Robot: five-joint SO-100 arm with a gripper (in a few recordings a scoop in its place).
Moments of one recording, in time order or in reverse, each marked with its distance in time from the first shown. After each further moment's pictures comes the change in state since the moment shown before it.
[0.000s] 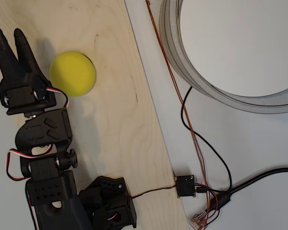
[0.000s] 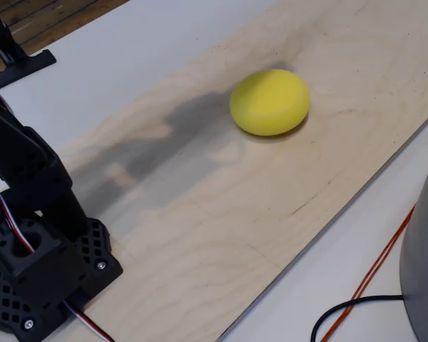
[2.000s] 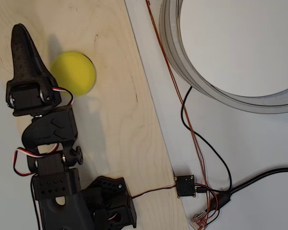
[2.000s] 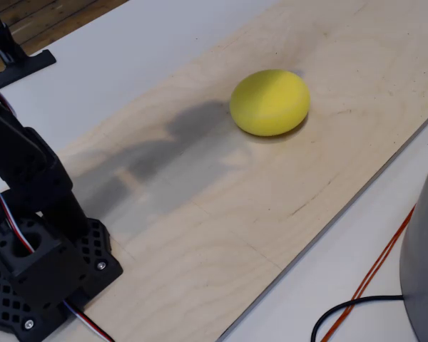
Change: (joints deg) arm 2.0 -1.3 3.6 -13.9 -0.5
